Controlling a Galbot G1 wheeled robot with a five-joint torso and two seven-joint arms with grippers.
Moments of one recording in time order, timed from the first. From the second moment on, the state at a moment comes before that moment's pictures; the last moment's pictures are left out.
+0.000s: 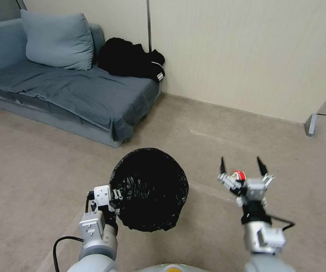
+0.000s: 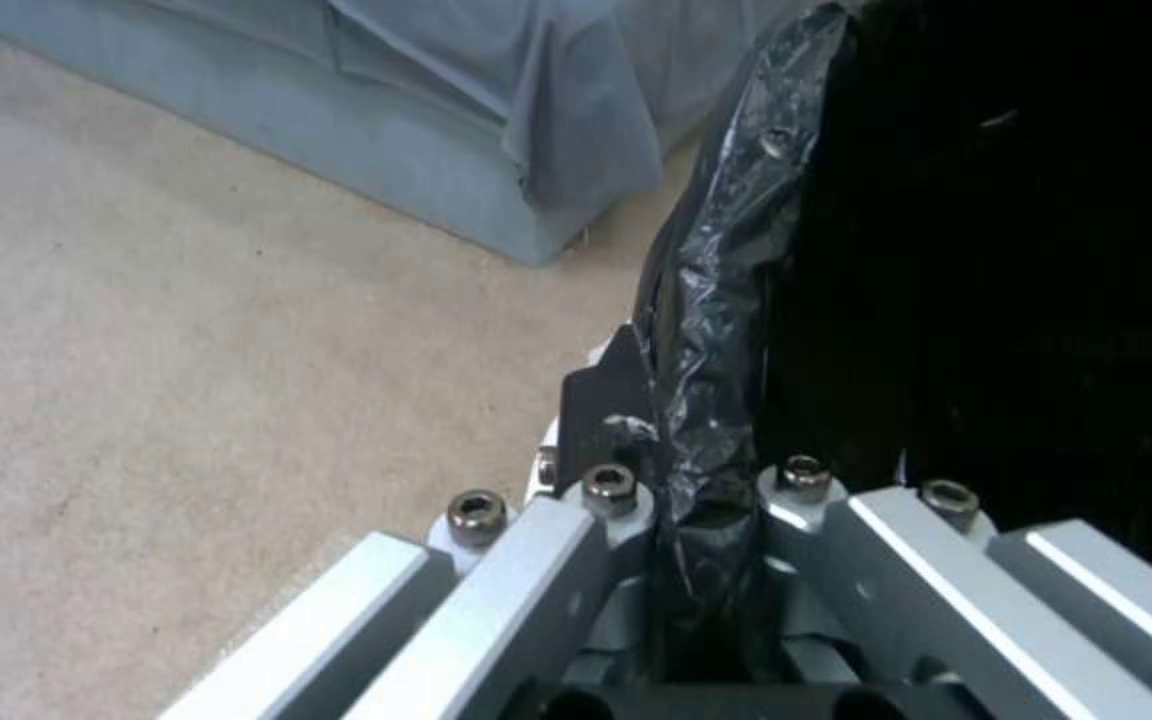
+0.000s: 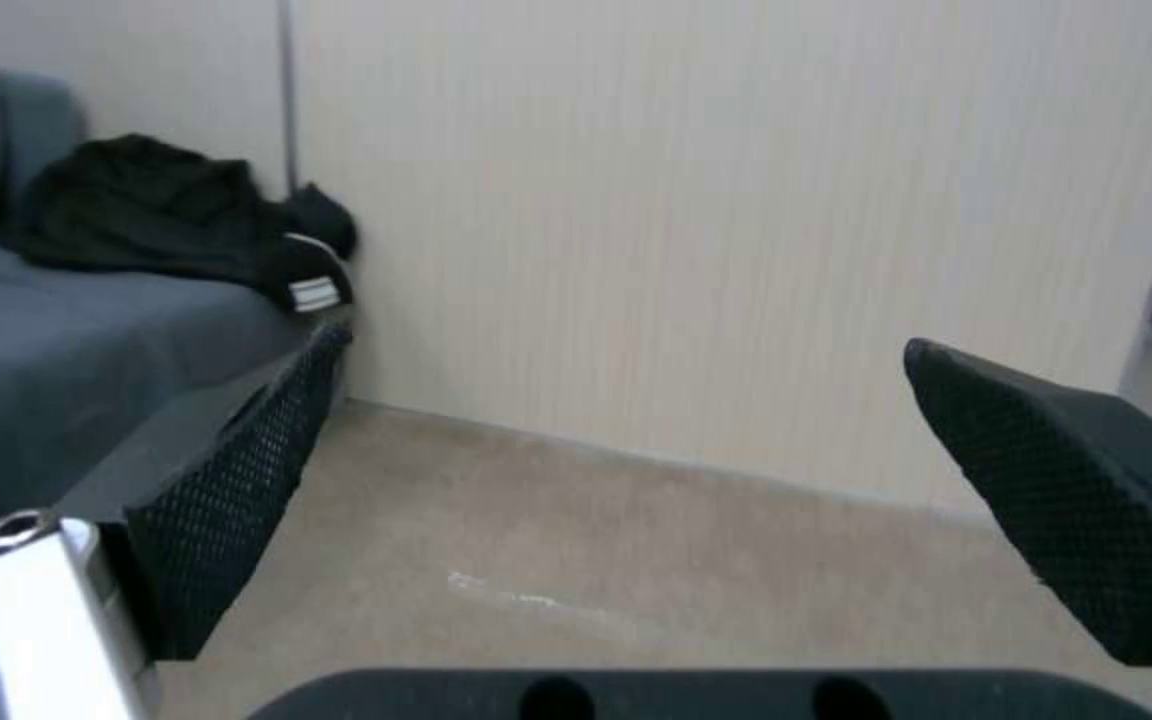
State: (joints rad) left arm 1.81 -1.52 -0.29 -2.47 -0.04 0.49 -0.41; right arm -1.66 1.60 0.56 2.25 -0.07 0.04 0.08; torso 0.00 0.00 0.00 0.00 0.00
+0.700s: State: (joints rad) left arm 1.86 -1.52 -0.29 -2.50 0.00 0.50 -0.40; right arm -1.26 1.37 0.68 1.65 0.20 -0.30 -0.01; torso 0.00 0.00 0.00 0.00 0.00
